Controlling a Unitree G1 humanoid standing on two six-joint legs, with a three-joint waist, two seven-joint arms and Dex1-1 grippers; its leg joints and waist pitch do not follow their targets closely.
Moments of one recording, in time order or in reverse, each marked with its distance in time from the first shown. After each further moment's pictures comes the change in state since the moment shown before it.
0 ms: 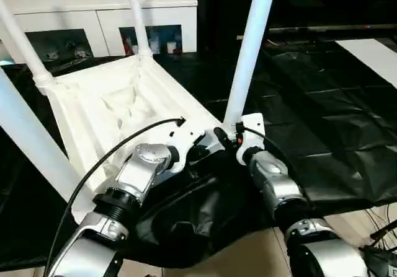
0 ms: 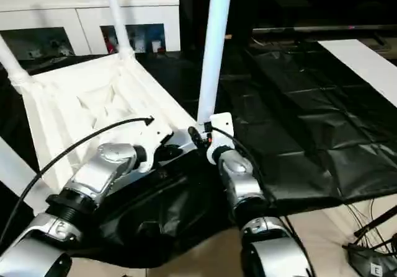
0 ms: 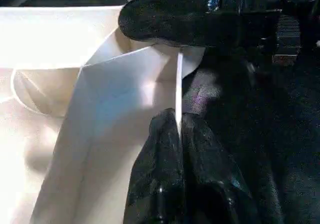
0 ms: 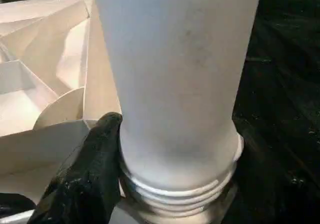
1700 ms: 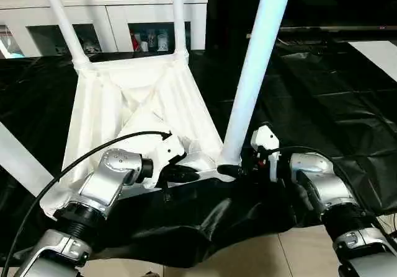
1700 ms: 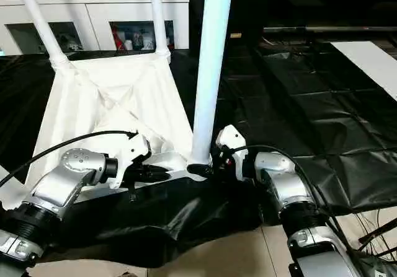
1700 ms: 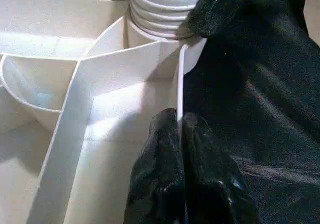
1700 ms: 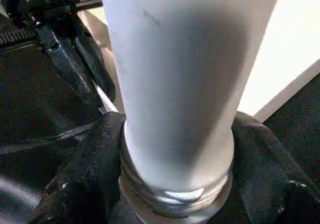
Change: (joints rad) left arm 0.134 0.220 -0.030 -0.194 -0.074 -0.044 -0.424; right arm 0.119 -0.313 0.176 -0.291 0.054 0.121 0.822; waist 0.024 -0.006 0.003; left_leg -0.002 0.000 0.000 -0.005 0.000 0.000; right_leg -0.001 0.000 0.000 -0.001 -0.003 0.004
